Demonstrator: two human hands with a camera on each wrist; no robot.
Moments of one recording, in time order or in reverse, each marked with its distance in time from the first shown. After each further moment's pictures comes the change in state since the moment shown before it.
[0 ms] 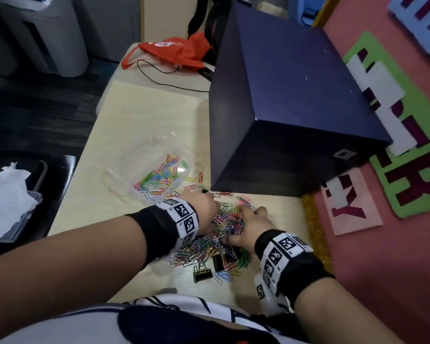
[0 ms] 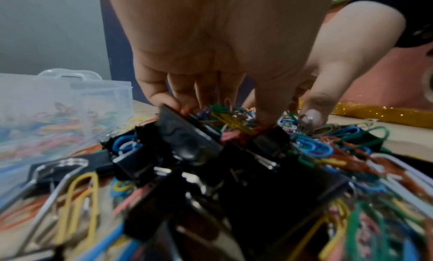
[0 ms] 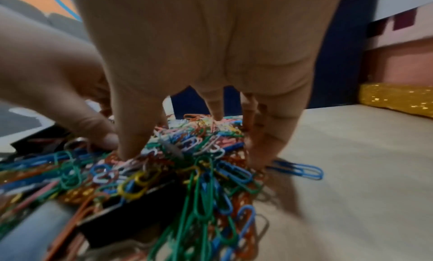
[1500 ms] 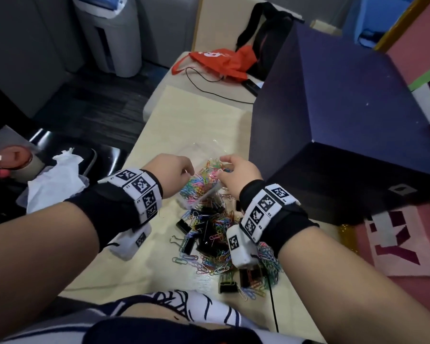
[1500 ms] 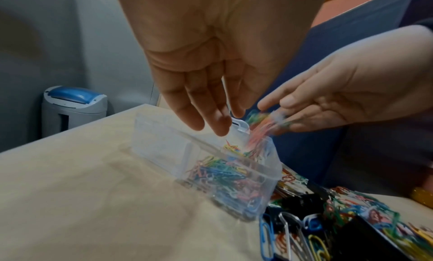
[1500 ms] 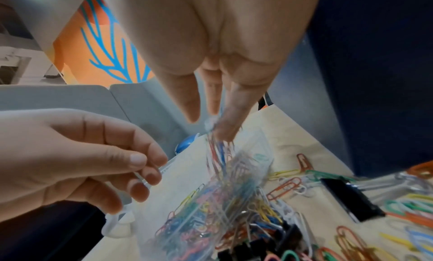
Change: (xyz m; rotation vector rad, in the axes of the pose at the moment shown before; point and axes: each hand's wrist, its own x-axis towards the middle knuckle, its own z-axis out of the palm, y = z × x) left_hand -0.072 -0.122 -0.017 -0.546 0.364 -0.461; right_hand 0.025 -0.145 -0.056 0.372 0.190 -0.370
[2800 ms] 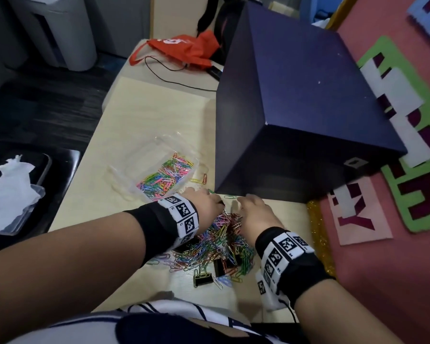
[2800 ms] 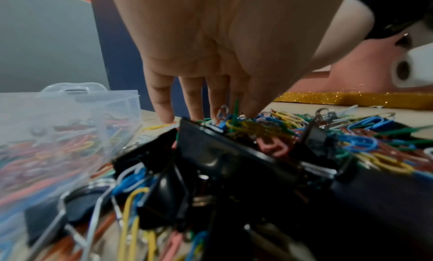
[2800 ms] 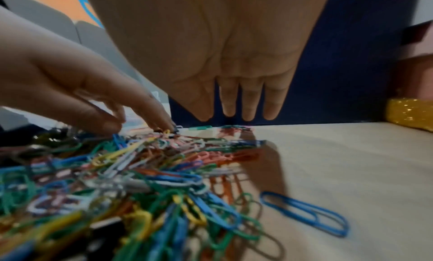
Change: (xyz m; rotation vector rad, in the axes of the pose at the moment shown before) left_hand 0.003 0.099 0.094 0.567 -0.367 0.544; right_hand -0.064 0.122 -0.018 -0.418 -0.142 0.220
